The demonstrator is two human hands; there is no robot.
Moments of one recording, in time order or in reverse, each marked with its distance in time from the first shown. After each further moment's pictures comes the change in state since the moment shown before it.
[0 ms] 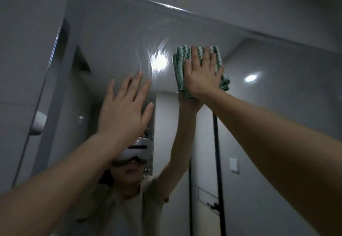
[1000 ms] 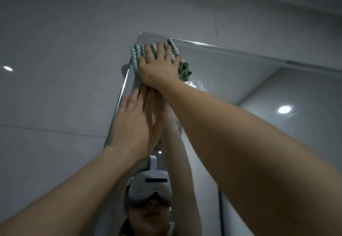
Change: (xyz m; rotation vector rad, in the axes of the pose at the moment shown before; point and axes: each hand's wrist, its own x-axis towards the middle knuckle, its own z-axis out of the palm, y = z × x) left_hand 0.014 -0.092 -0.017 -0.024 0.169 -0.084; right_hand 0.045 -0.227 0.026 0.039 -0.001 -0.363
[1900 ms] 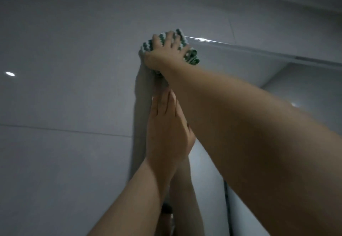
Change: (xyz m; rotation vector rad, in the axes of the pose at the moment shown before) left_hand -0.014 -0.007 -0.003 -0.332 0.101 -0.001; right_hand 0.041 -0.054 0.007 -0.108 0.018 0.145
